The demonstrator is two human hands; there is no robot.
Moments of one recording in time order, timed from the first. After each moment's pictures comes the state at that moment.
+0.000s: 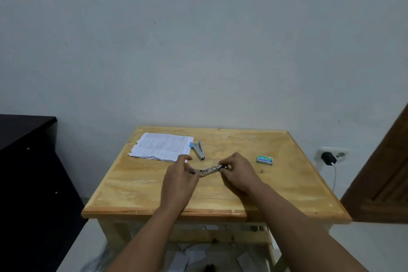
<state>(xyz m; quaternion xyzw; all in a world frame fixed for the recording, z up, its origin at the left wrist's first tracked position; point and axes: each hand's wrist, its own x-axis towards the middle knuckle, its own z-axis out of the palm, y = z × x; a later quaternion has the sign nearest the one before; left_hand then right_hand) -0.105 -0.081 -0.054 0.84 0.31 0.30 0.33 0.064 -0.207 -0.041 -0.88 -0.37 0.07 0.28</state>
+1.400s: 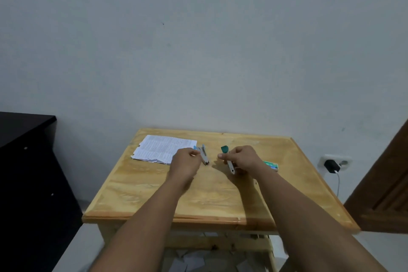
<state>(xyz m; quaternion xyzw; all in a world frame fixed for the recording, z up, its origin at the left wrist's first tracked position) -0.061 -0.043 -0.014 0.72 0.38 0.22 0.54 0.088 -0.184 0.006 -0.82 -0.20 0.24 0.48</state>
